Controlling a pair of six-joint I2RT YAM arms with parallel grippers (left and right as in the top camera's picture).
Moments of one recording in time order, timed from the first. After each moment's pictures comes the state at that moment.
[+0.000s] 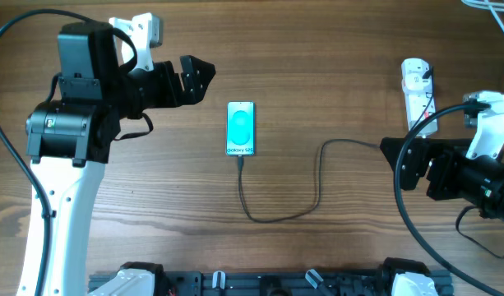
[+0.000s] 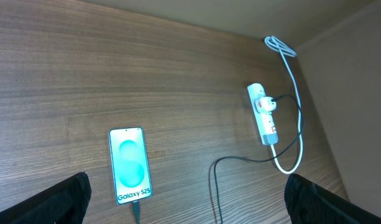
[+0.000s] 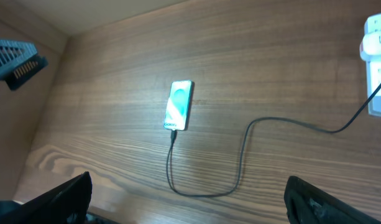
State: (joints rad) left arm -0.11 1.33 1.54 -0.93 0.48 -0.29; right arm -0.15 1.04 1.72 -1.53 -0.53 0.08
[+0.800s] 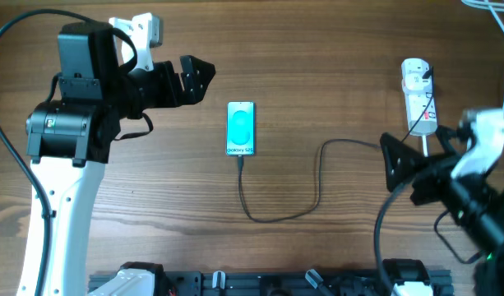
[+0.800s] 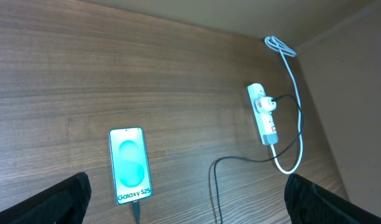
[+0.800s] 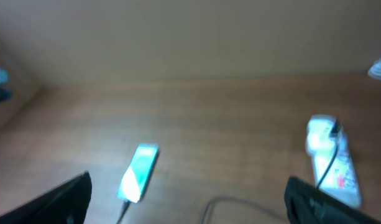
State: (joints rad) left arm -0.11 1.33 1.54 -0.93 0.48 -0.29; right arm -0.02 0.66 1.20 -0.92 -0.30 0.10
